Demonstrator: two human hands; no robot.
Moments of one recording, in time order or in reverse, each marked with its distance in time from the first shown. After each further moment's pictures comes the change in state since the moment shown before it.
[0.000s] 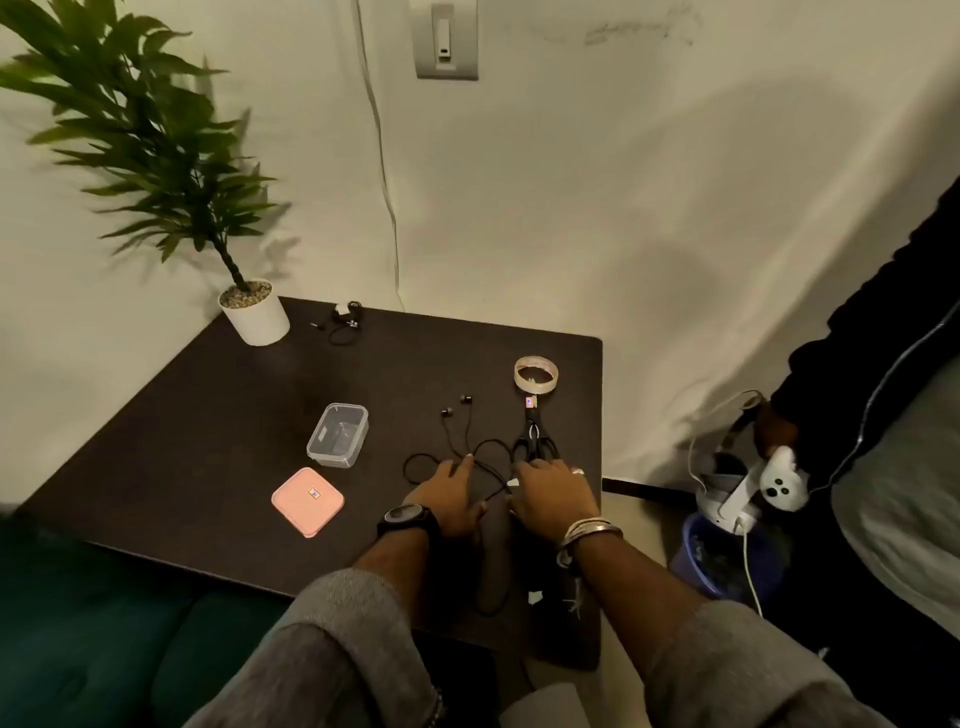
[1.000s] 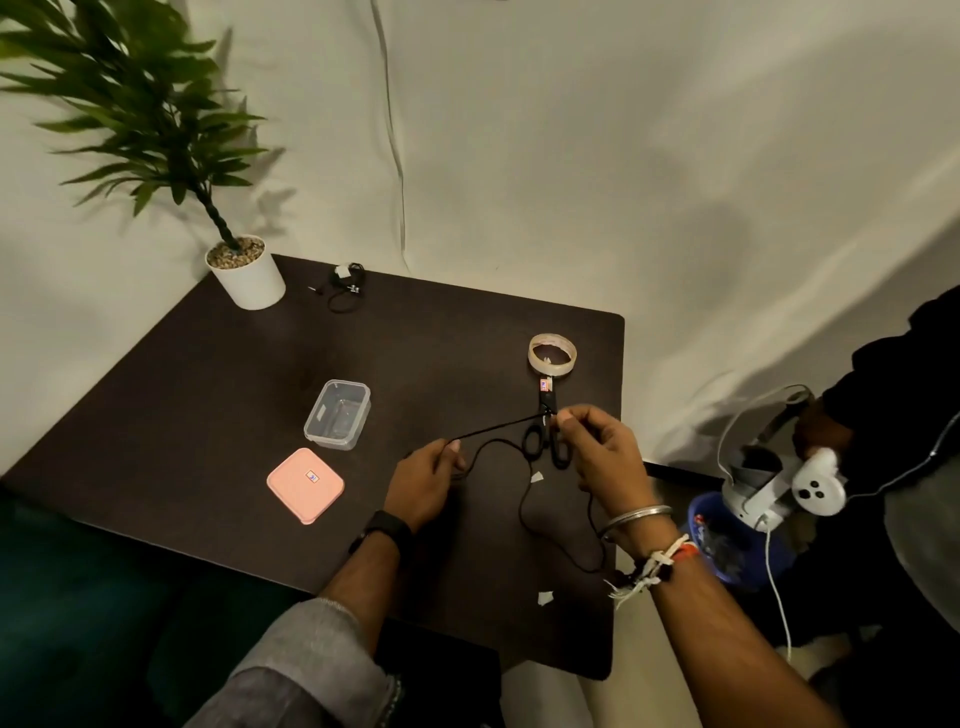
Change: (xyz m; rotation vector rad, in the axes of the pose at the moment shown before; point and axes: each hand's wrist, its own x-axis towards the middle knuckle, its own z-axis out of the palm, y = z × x) left_hand 0.012 -0.039 0.003 -0.695 0.366 -0.011; right_hand -0.013 0.010 -0.051 1.347 0.325 0.050
